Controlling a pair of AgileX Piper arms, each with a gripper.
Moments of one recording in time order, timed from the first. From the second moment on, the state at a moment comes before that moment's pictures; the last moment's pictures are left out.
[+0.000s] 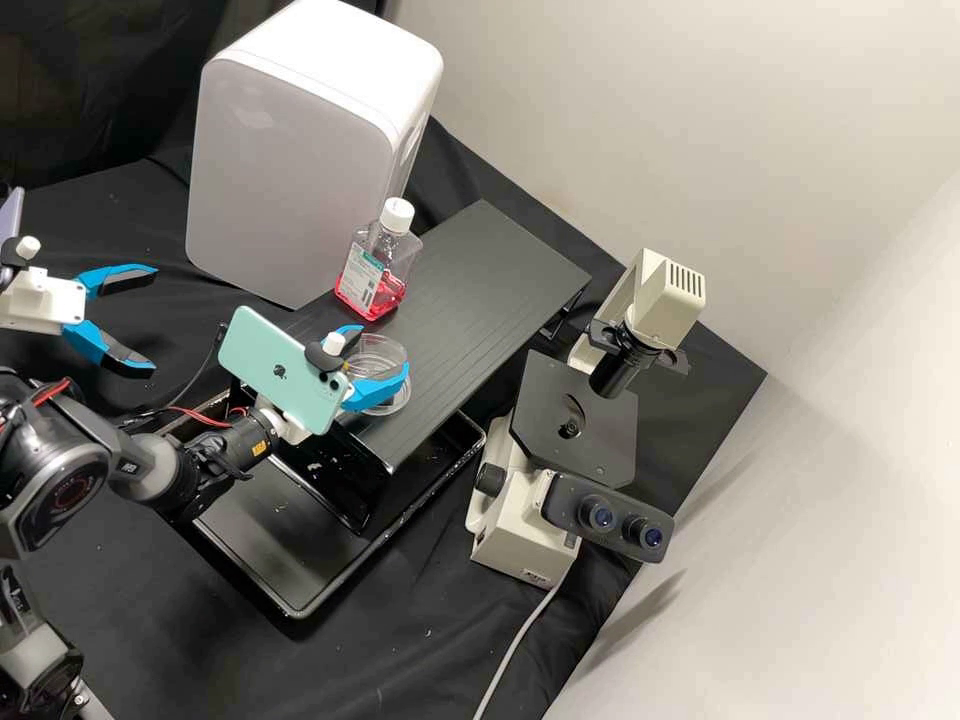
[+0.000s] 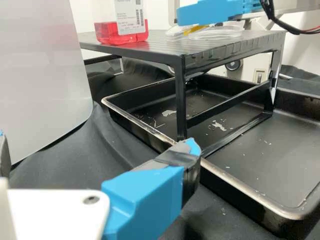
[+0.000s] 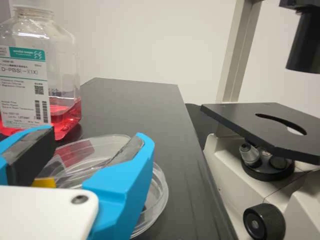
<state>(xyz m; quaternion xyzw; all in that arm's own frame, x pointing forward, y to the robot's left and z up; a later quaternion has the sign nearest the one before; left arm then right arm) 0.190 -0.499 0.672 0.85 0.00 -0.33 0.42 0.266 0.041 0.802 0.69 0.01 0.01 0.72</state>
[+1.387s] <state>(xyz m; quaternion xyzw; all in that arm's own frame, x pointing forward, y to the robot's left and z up) 0.190 -0.499 0.672 0.85 0.00 -0.33 0.42 0.233 0.044 0.818 0.69 0.01 0.03 0.72</state>
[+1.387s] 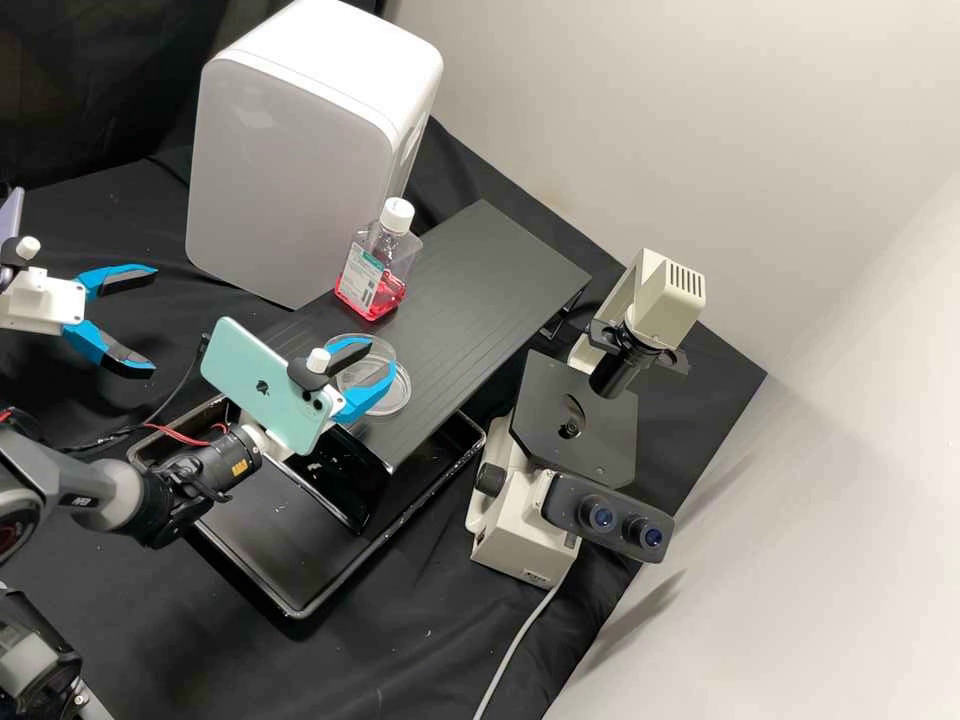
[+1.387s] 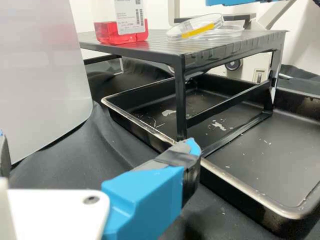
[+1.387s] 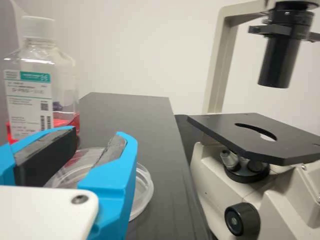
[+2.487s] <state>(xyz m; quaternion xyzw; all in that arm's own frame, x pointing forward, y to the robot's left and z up) 0.190 -0.499 0.672 0.85 0.00 -0.33 0.42 0.234 0.050 0.801 0.67 0.02 0.02 0.74</state>
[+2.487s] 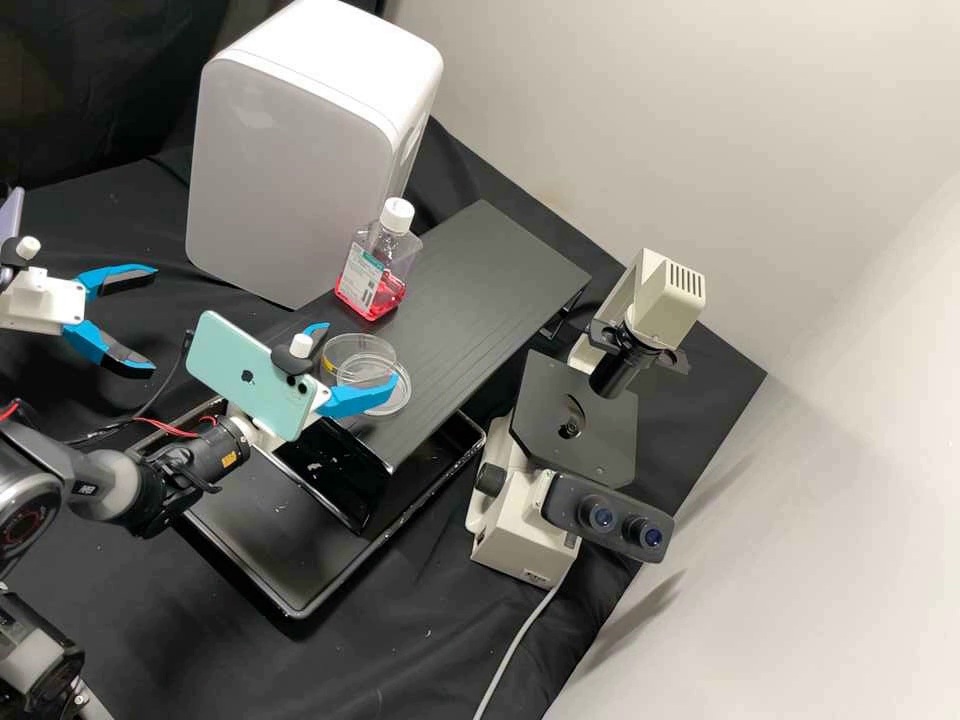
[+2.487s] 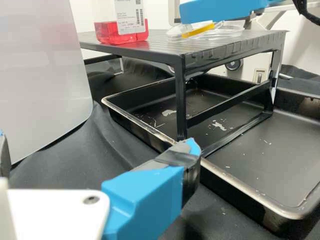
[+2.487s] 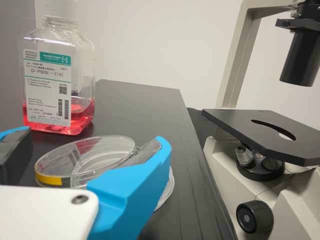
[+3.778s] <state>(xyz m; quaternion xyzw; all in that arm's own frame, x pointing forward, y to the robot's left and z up) 0.190 -0.499 0.672 0.85 0.00 -0.33 0.42 0.256 0.050 0.785 0.67 0.03 0.00 0.74</state>
